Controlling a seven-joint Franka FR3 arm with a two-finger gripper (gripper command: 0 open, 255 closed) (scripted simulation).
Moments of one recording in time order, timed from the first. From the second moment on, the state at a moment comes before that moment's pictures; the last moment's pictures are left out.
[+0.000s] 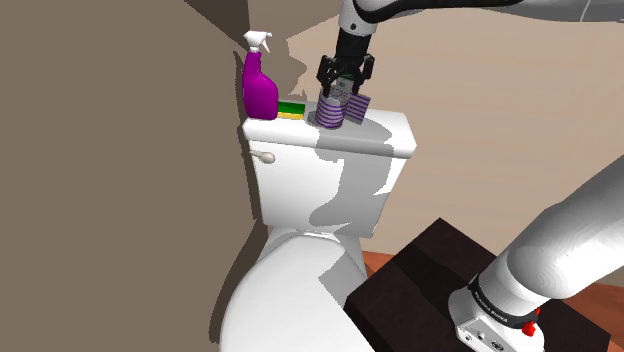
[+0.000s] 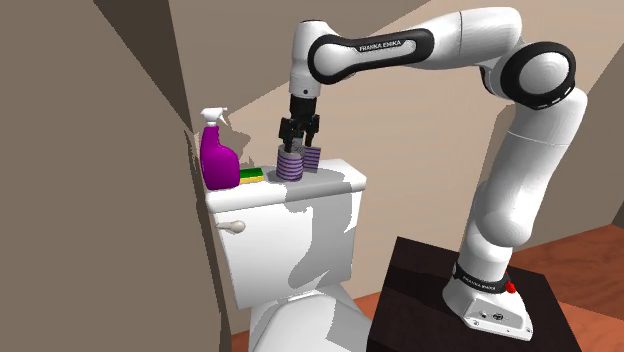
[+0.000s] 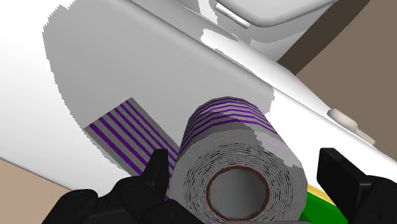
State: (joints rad) arm -0.07 -0.12 0.19 -1.82 -0.01 1.85 0.36
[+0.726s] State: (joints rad) arm -0.07 -0.12 0.19 -1.88 -0.01 1.91 0.36
